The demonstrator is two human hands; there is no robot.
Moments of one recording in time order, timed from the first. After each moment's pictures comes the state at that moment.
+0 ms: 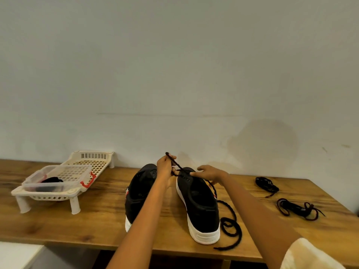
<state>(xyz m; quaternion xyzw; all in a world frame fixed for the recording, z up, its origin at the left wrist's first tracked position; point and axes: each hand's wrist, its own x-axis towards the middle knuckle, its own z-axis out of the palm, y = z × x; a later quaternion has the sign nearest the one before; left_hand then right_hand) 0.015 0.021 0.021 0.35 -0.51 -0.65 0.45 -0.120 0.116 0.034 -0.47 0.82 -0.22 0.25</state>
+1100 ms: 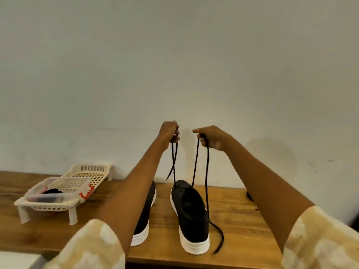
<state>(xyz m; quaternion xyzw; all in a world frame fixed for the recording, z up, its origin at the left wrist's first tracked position) 0.010 0.041 0.188 0.30 -0.66 -0.55 0.42 -0.113 0.145 0.196 -0.39 0.64 -0.59 0.31</state>
